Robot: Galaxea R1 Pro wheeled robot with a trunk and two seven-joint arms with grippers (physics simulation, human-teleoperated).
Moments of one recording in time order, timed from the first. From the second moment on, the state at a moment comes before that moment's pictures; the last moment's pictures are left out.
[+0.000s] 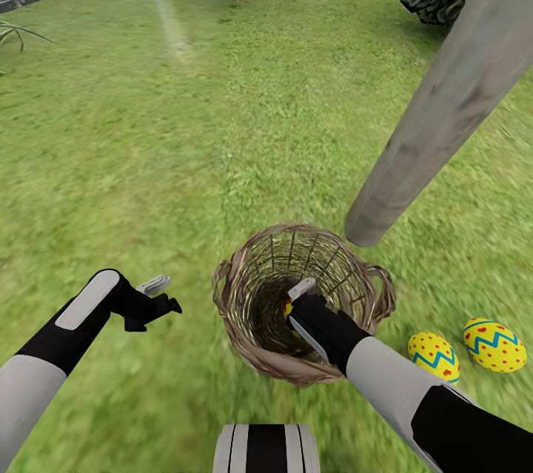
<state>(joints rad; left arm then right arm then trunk) -0.78 0.36 -0.34 -1.07 1.63 0.99 0.94 -0.93 0.11 0.79 -0.56 -0.29 0.79 -0.29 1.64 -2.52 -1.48</state>
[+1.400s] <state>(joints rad) -0.78 0.36 -0.34 -1.08 1.63 1.00 0.94 -0.93 0.11 0.79 -0.63 -0.26 0.77 -0.29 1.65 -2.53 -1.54</state>
